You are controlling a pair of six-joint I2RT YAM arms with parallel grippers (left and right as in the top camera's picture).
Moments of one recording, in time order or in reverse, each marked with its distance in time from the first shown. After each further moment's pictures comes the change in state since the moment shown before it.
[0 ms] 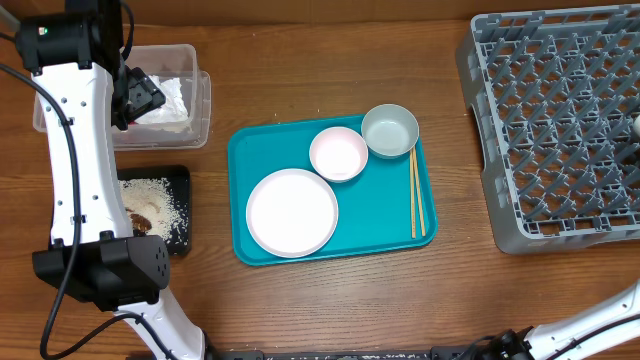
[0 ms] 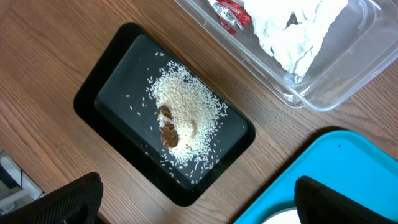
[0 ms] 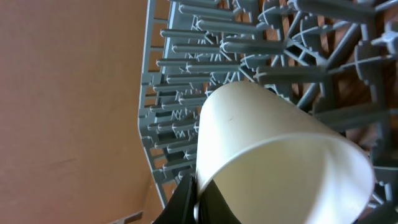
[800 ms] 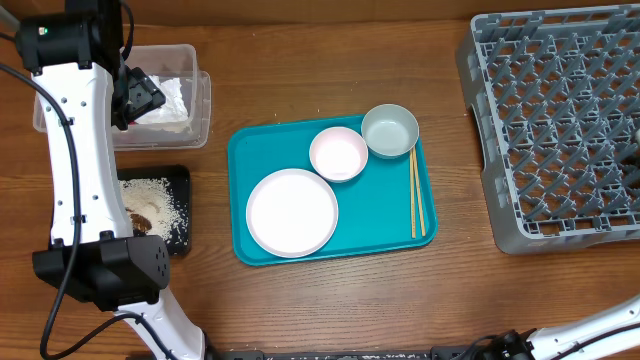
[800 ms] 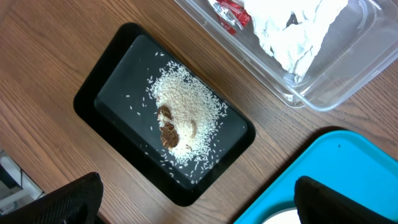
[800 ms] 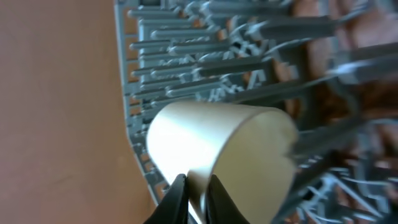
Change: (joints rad) left arm 0.000 0.000 0.000 0.000 0.000 0.000; right arm -0.081 0.016 0.000 -0.106 0.067 -0.014
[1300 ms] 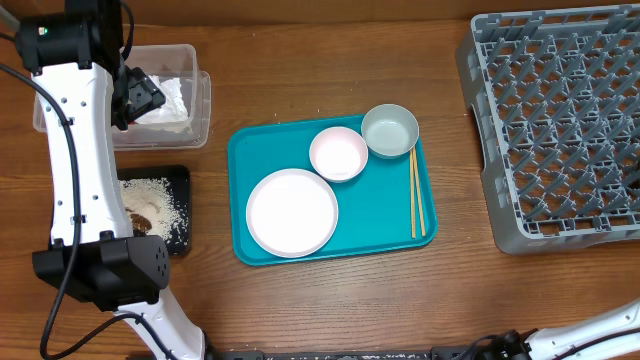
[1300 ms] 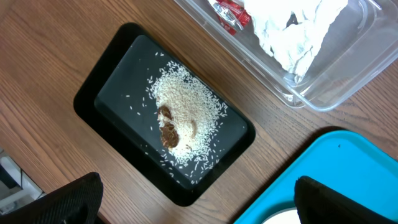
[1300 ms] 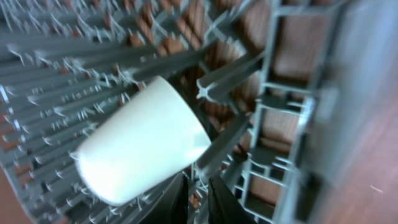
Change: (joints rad) left arm 0.000 0.000 0.000 0.000 0.000 0.000; right arm -0.011 -0.100 0.015 -0.120 0.512 0.171
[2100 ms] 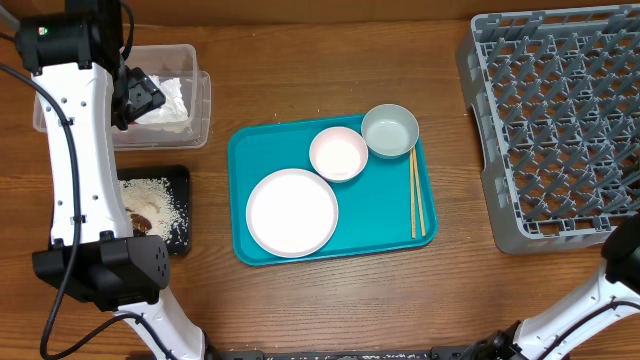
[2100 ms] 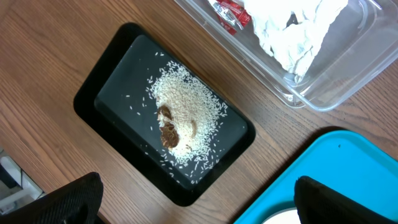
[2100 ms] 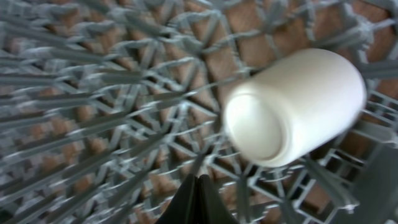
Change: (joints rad) left arm 0.000 0.000 0.000 0.000 0.000 0.000; right arm 0.426 -0.060 0.020 0.033 0.438 0.013
